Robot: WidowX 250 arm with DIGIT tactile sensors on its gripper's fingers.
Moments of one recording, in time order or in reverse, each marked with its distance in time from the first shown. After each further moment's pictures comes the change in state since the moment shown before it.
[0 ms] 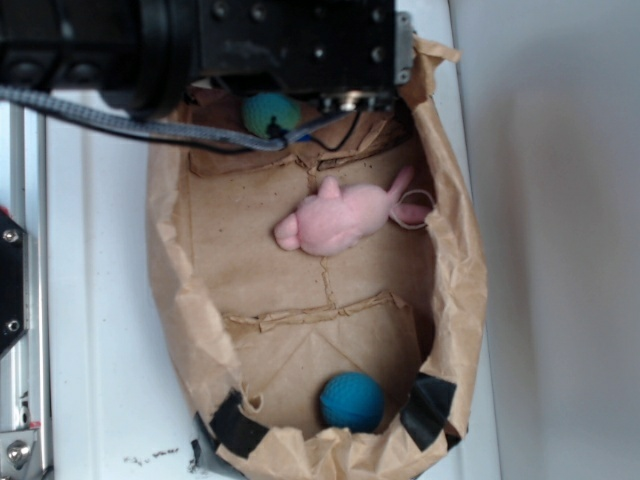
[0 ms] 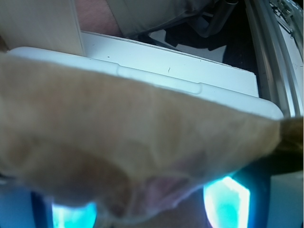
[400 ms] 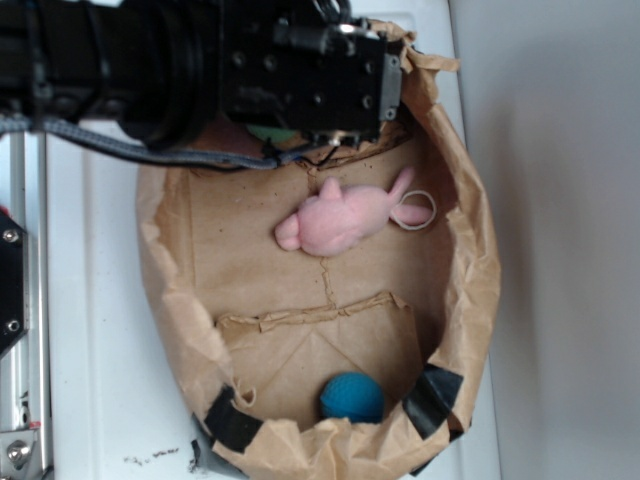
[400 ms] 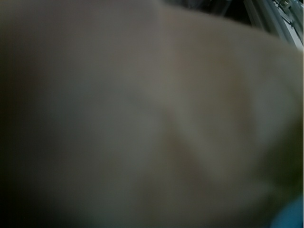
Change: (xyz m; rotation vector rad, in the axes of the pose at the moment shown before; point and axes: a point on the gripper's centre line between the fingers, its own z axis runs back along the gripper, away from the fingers) arm -0.012 -0.010 -0.015 -0.015 -0.017 0.049
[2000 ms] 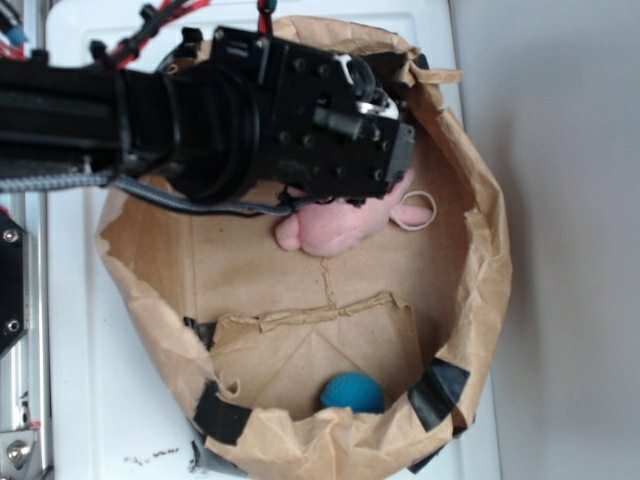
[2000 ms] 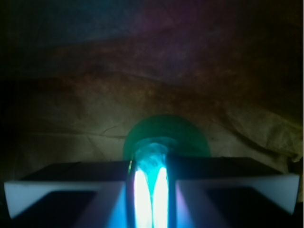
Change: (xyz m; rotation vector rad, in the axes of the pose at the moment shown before) arm -0.017 -0.022 -0.019 -0.071 -0.038 0.056
